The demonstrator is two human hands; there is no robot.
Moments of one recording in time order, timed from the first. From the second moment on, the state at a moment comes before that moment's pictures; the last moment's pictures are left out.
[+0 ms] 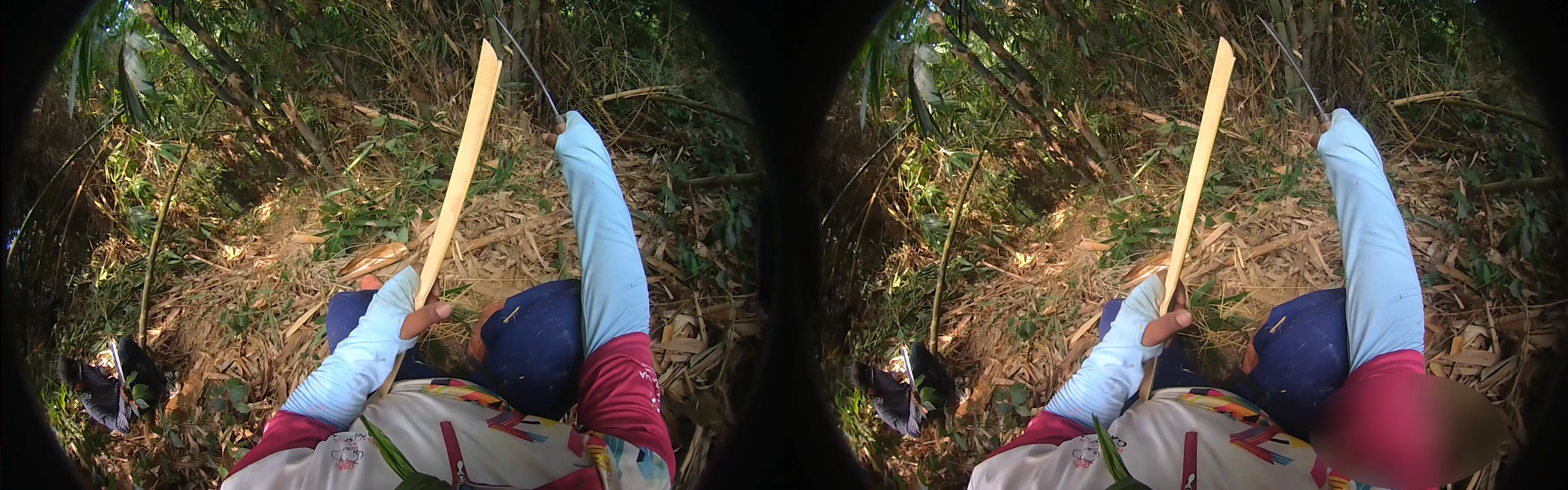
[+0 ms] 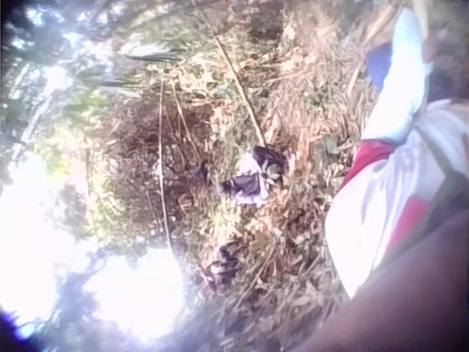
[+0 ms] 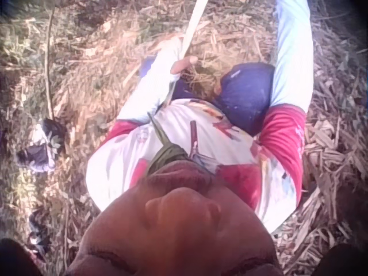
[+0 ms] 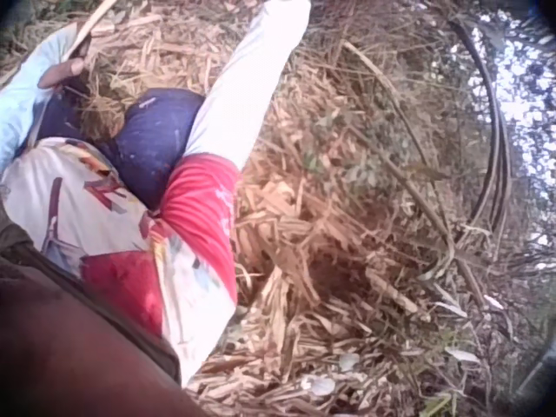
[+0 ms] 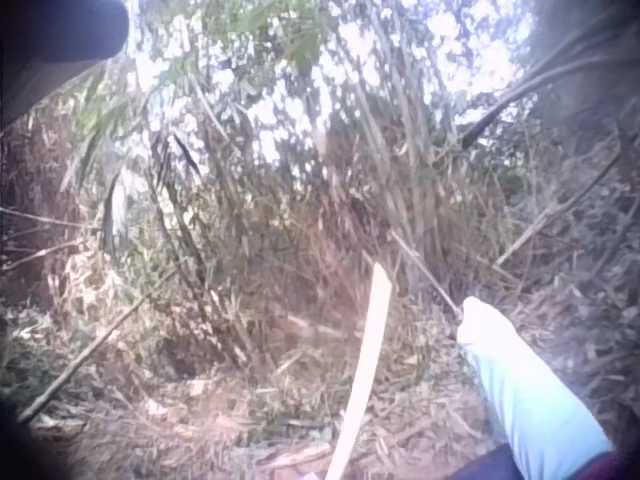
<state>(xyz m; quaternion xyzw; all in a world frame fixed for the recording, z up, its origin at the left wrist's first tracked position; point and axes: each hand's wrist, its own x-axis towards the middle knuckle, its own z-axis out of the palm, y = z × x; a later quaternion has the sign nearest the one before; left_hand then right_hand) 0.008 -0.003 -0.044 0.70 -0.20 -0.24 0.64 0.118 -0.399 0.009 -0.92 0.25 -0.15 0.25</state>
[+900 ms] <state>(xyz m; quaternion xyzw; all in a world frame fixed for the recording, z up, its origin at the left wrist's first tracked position) 0.026 0.047 -0.034 0.32 -0.26 -0.25 0.87 0.078 -0.306 -0.011 -0.78 0.04 -0.15 0.60</state>
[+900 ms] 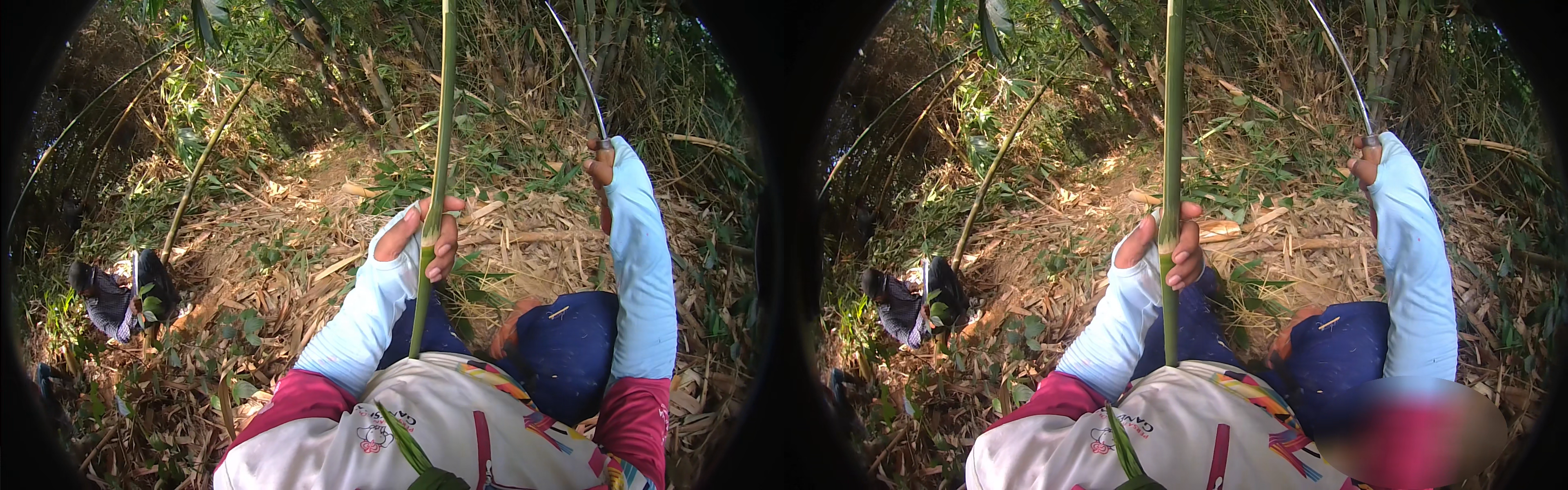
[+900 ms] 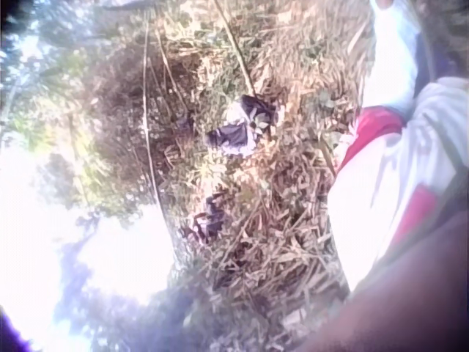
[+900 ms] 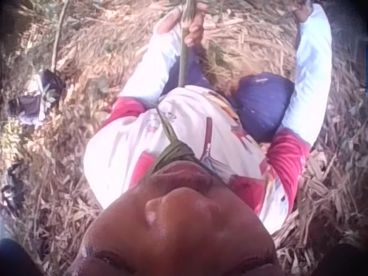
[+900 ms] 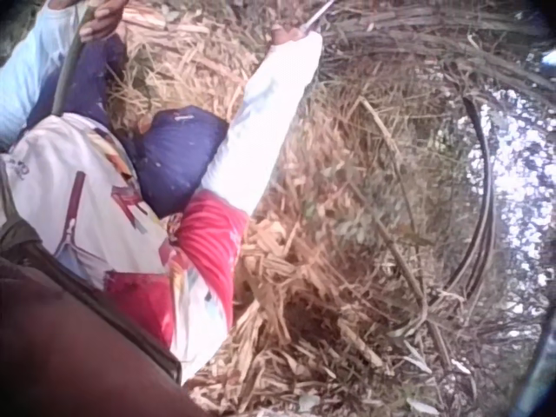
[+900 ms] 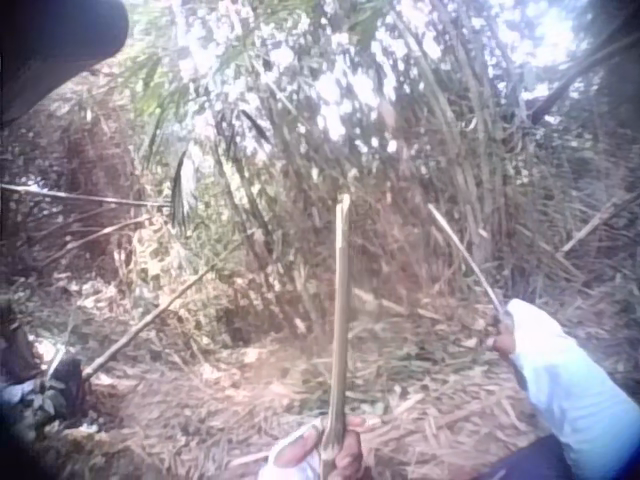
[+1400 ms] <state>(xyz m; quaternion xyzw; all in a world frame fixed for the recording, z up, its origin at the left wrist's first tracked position) 0.031 0.076 -0.039 0.35 -0.21 -0.16 0.90 0.066 -0.294 -0.011 -0.88 0.00 -0.19 0.44</state>
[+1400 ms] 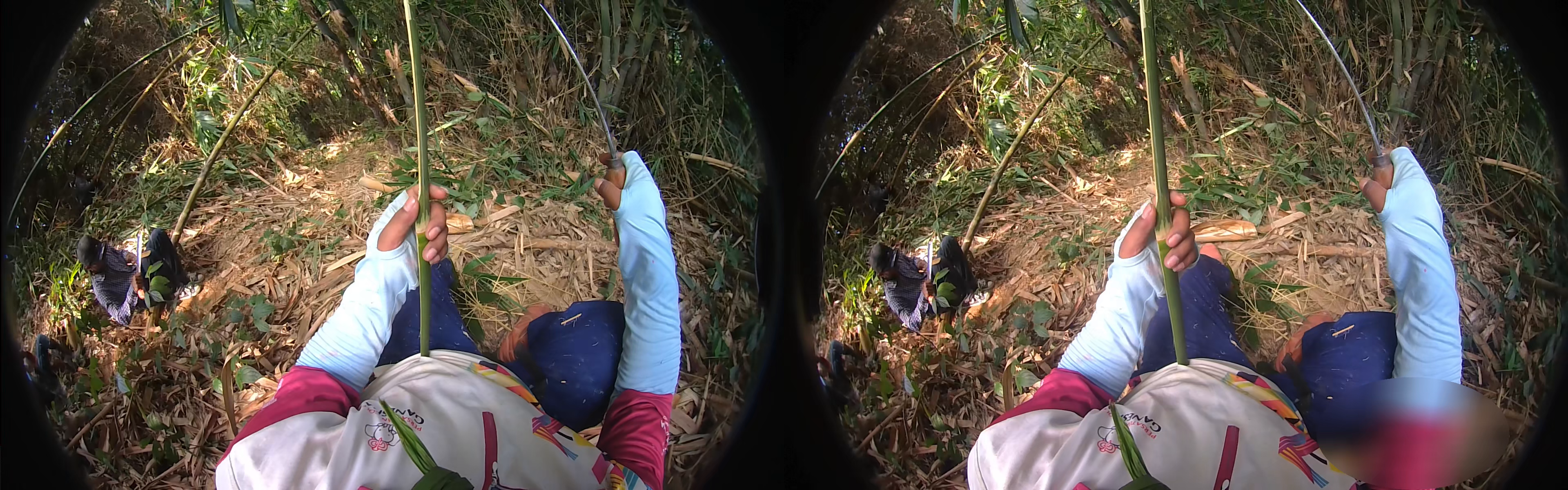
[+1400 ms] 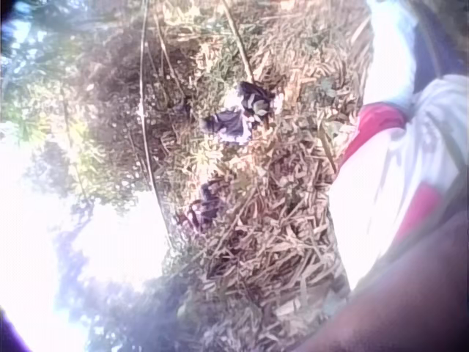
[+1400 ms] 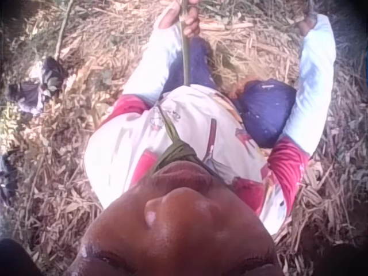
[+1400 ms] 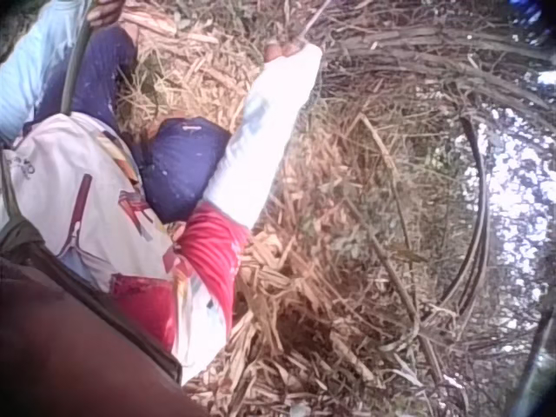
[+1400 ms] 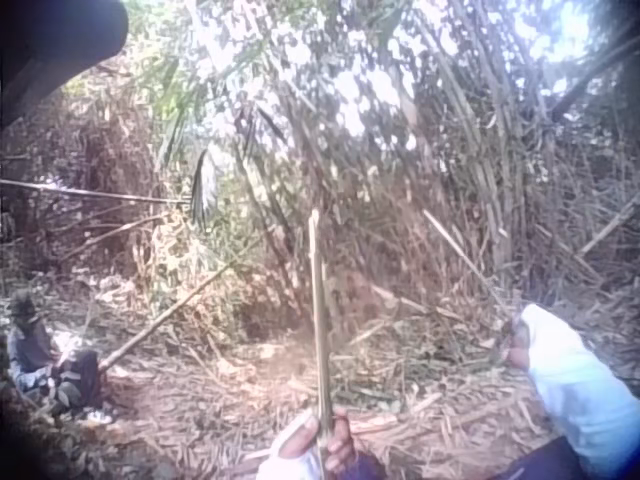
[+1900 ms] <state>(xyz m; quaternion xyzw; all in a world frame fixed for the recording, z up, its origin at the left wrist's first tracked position) 0.005 0.070 -0.005 0.55 -0.14 -0.12 0.81 -0.003 -0.207 0.003 -0.89 -0.17 -0.19 0.39</state>
